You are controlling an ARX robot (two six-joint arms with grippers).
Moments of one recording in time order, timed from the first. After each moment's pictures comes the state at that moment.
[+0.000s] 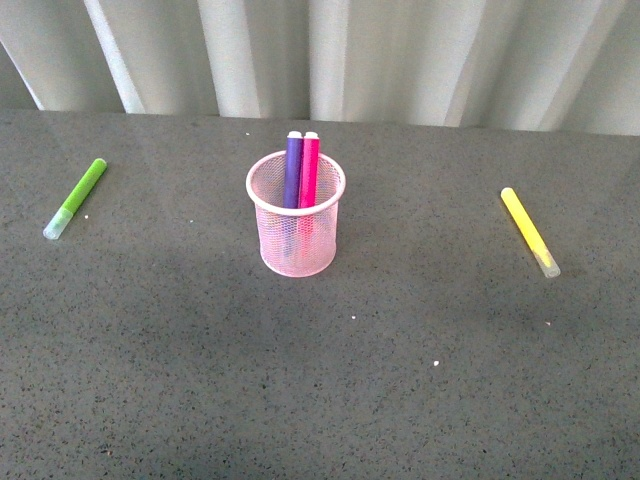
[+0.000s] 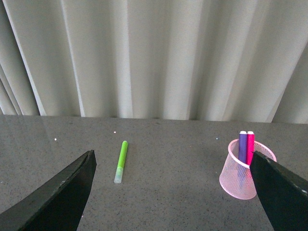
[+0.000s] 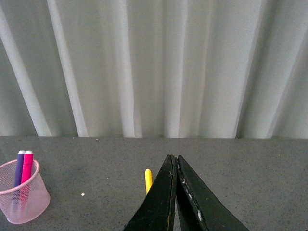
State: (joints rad) left arm 0.00 0.00 0.01 0.00 0.00 0.00; right arm 0.00 0.22 0.02 0.22 0.00 0.00
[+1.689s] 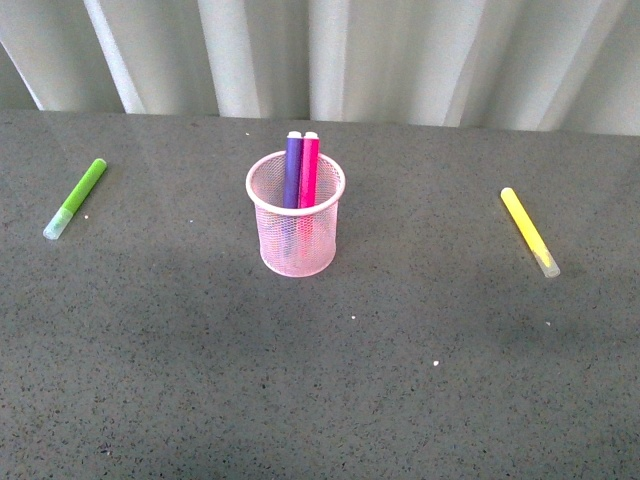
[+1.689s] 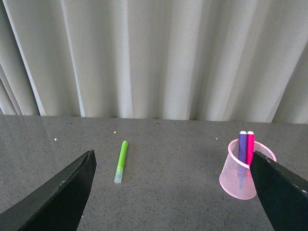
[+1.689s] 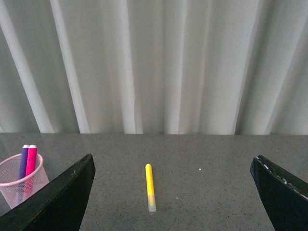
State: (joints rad) left arm 0.00 0.00 0.01 0.00 0.00 0.00; right arm 0.00 0.00 0.02 0.00 0.00 0.00
